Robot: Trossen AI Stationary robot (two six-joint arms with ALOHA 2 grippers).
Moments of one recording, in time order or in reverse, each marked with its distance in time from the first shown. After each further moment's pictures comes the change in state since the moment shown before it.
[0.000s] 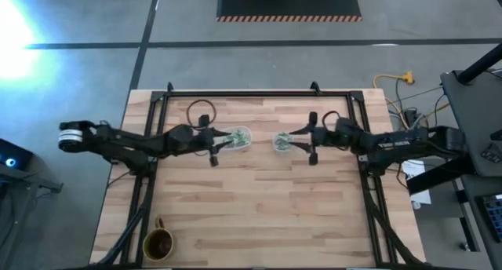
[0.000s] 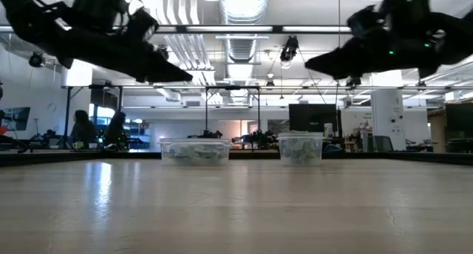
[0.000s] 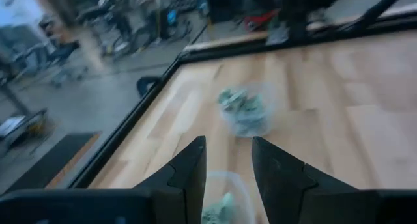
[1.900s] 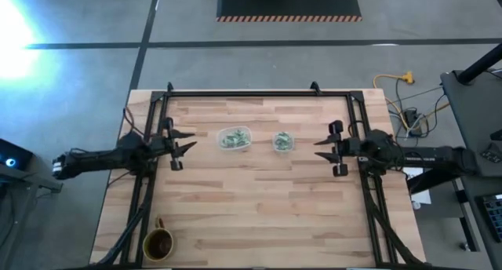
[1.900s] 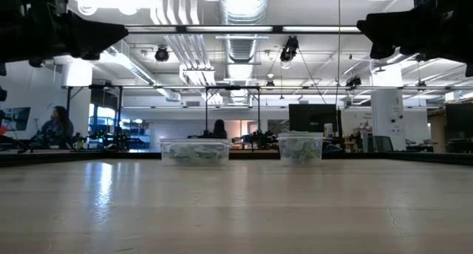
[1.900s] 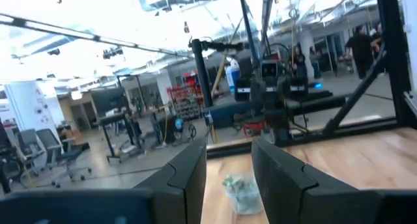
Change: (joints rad) left arm -0.001 -1.008 -0.339 -0.302 0.118 0.048; right arm 0.106 -0.675 -0.237 -0.125 -0.034 0.070
